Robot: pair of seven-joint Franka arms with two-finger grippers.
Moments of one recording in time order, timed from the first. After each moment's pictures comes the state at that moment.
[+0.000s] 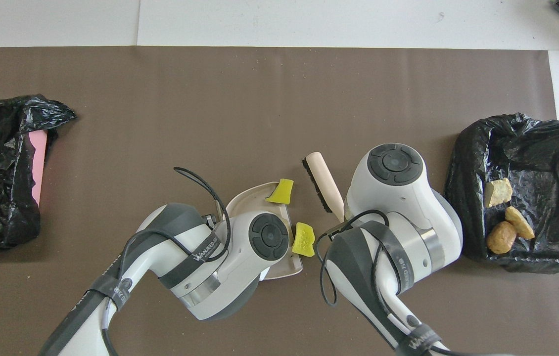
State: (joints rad) left arm -0.73 0.16 -0.02 -2.07 0.31 1.85 0.48; right arm 0.26 0.15 0.18 -1.98 0.05 1.83 0.00
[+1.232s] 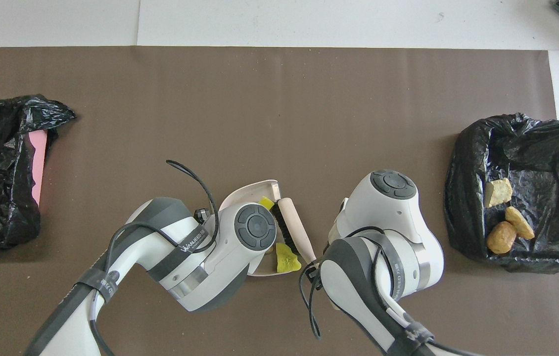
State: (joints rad) left arm -0.68 0.16 -0.02 -2.08 0.31 1.89 0.57; right arm 0.29 0.10 0.19 -2.14 0.41 1.81 -0.13
